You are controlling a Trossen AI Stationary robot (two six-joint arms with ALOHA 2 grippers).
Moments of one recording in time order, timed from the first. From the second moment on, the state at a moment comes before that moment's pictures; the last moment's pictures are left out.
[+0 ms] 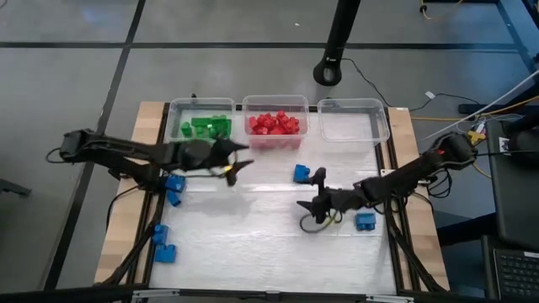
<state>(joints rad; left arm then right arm) -0.02 1.08 0.65 0.14 -0.35 -0.13 0.39 1.37 0.59 0.31 0.56 -0.43</state>
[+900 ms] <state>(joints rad) -0.25 1.03 0.20 0.69 -0.46 -0.28 0.22 1.38 0.63 0.26 0.52 -0.48</state>
